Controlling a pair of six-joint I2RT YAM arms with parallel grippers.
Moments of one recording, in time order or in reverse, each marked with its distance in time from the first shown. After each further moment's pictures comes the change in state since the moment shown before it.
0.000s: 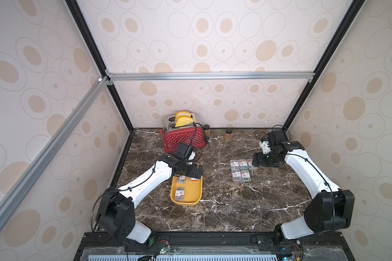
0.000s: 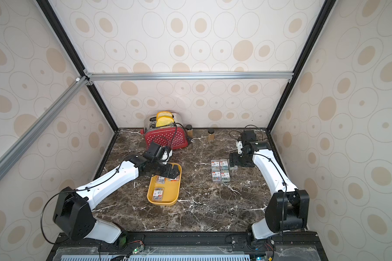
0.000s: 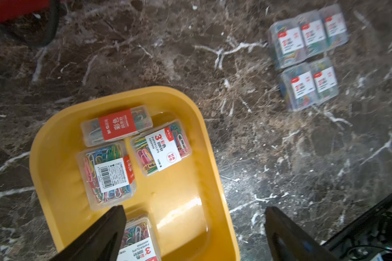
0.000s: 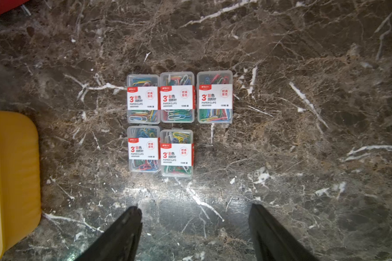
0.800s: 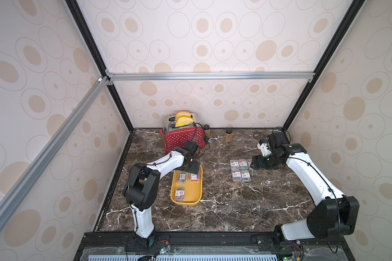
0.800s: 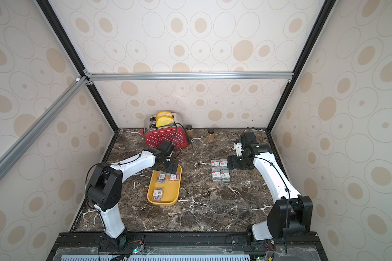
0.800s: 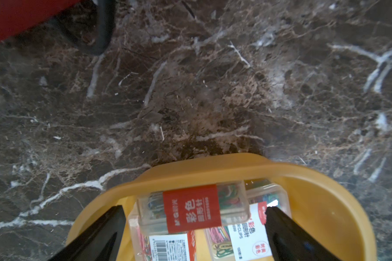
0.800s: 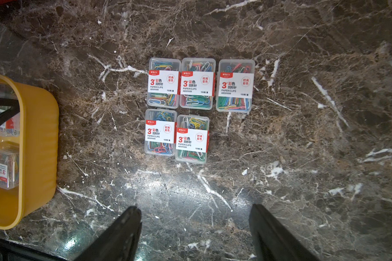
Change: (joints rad) left arm 0.061 0.343 0.161 0.017 -0.260 -0.005; right arm 0.008 -0.045 -0.032 -0.021 -0.055 -0.039
